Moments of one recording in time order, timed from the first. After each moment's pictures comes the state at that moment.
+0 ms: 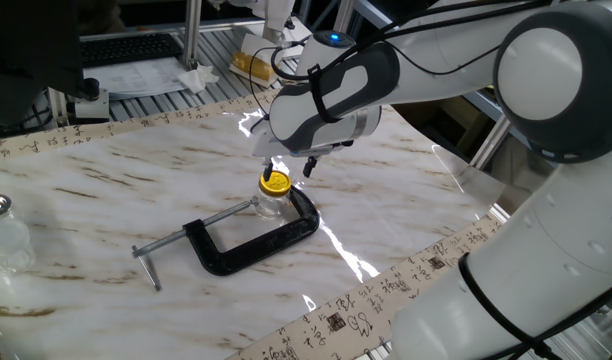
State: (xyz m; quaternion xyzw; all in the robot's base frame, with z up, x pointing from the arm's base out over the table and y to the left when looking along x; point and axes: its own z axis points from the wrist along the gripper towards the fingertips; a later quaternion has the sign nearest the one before) arm 0.460 -0.044 0.178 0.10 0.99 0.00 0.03
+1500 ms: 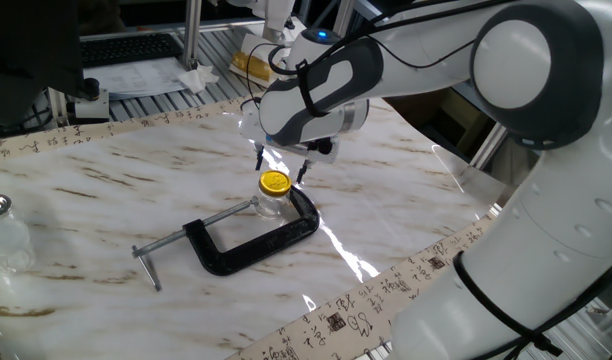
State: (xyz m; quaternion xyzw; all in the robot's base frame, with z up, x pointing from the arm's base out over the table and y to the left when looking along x) arm 0.480 -0.038 0.168 0.35 0.94 0.00 0.02
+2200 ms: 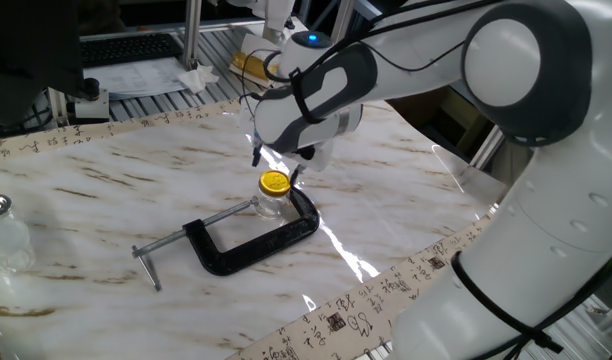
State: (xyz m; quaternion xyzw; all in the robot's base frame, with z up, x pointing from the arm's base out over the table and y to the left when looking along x) arm 0.489 -0.031 0.162 0.48 0.88 0.00 0.04
